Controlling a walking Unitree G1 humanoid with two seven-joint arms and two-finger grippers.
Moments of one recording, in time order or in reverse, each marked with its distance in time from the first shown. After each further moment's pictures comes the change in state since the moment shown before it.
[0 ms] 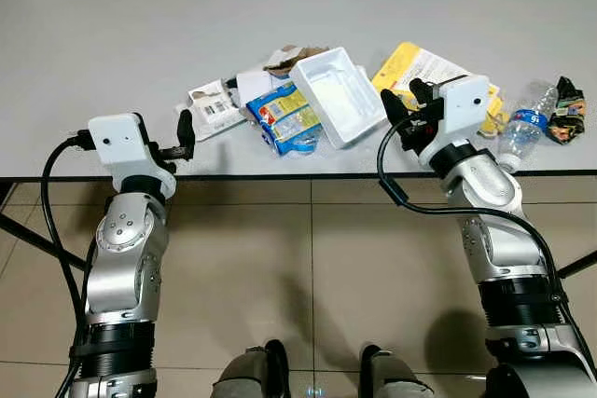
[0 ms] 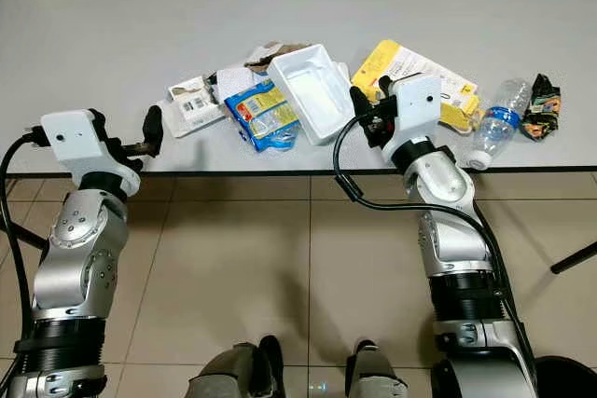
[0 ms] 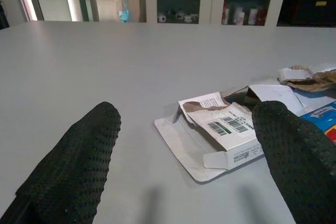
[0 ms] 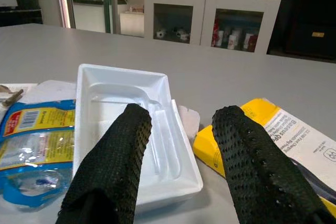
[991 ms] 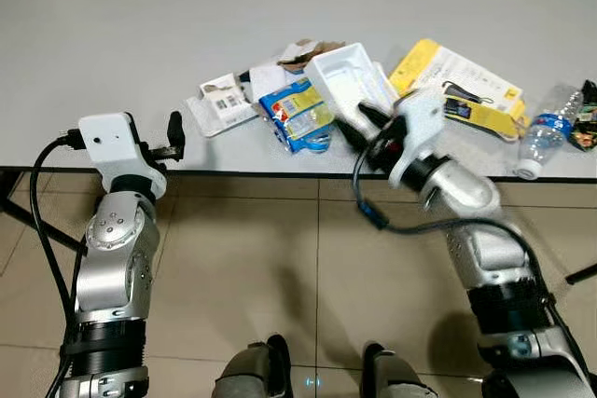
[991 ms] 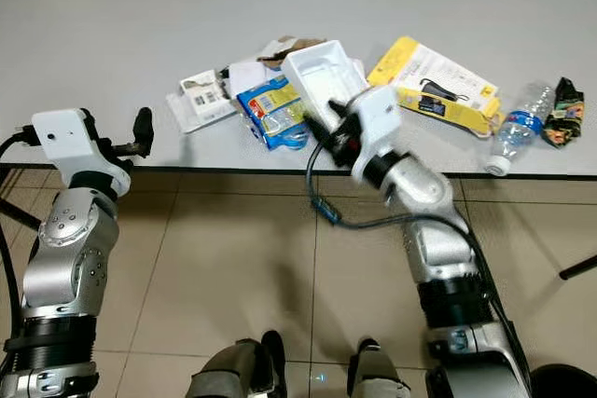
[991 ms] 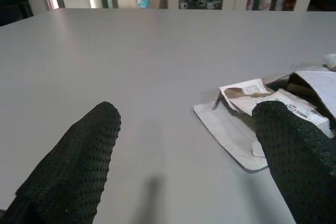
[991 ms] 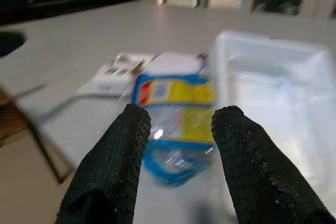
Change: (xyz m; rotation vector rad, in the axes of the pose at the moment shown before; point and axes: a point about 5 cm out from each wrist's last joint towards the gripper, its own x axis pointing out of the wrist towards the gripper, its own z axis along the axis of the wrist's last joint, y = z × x) left arm 0.001 0.011 0.001 0.026 0.028 0.033; right arm -0.002 0.043 -0.011 0.095 0.097 0.339
